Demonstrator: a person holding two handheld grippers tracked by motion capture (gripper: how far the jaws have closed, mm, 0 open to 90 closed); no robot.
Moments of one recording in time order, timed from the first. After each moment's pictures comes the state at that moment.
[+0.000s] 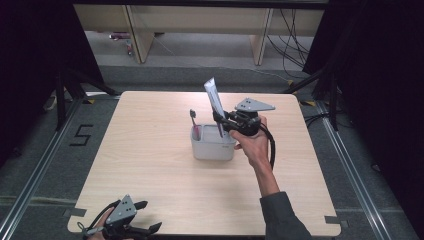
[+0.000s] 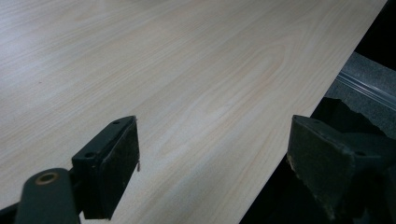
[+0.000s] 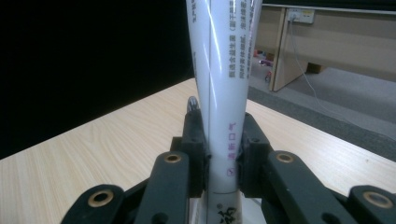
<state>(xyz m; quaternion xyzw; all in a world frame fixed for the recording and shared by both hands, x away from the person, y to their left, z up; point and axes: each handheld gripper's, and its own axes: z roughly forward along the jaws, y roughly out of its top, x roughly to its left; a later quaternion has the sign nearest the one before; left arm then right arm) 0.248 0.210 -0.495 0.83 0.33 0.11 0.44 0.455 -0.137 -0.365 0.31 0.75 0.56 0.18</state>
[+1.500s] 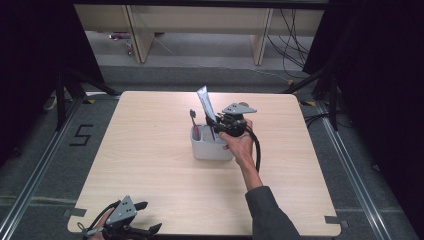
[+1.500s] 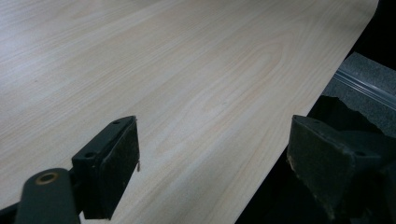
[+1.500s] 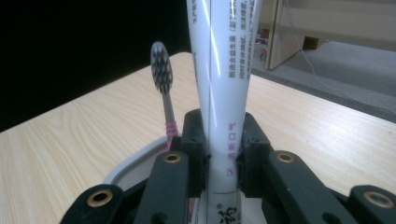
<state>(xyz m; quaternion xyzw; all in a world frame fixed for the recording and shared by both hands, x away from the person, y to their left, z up) 0.247 0.210 -0.496 0.83 0.33 0.10 0.44 0.489 -0.113 -0.418 0.33 0.76 0.54 0.17</state>
